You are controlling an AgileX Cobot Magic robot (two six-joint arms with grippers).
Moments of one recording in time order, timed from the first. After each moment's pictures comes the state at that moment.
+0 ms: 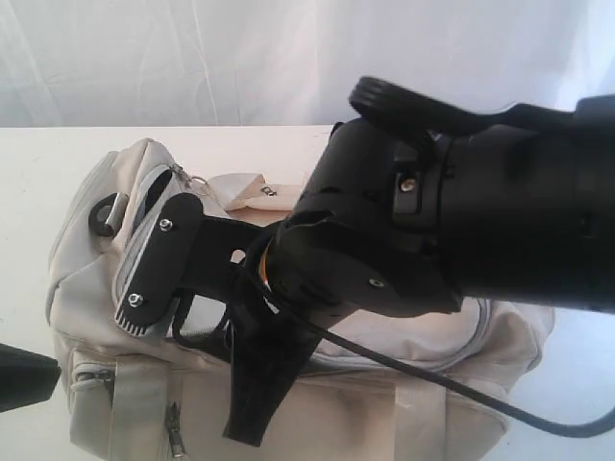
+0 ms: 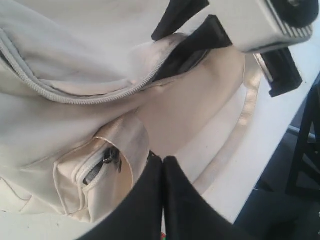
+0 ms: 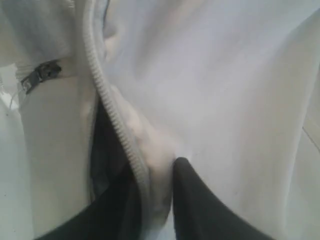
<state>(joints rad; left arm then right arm) -0.03 0.67 -0.53 -0.82 1.02 0.94 0.92 1.57 -1.13 -0.28 0.72 -0.16</state>
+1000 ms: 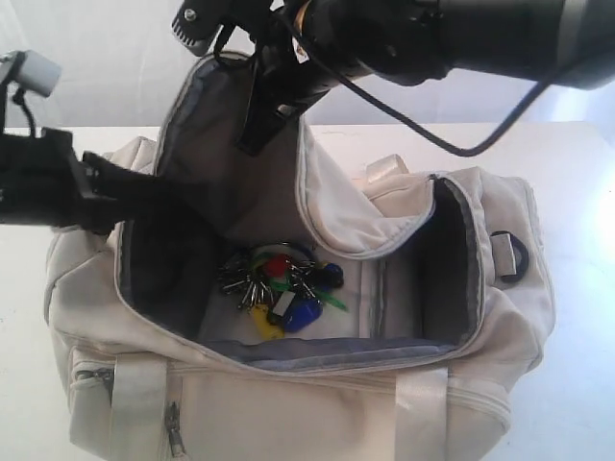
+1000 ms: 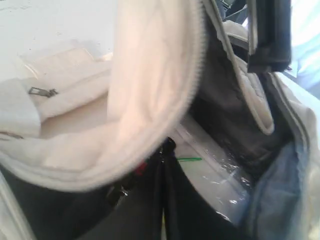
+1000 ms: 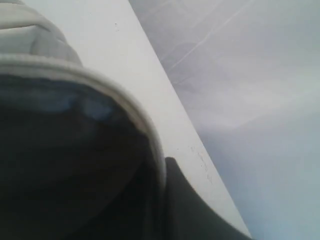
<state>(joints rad) -0.04 1.33 -0.77 -1.44 0.82 1.50 0.59 1.72 -1.50 -0.52 0.44 -0.12</state>
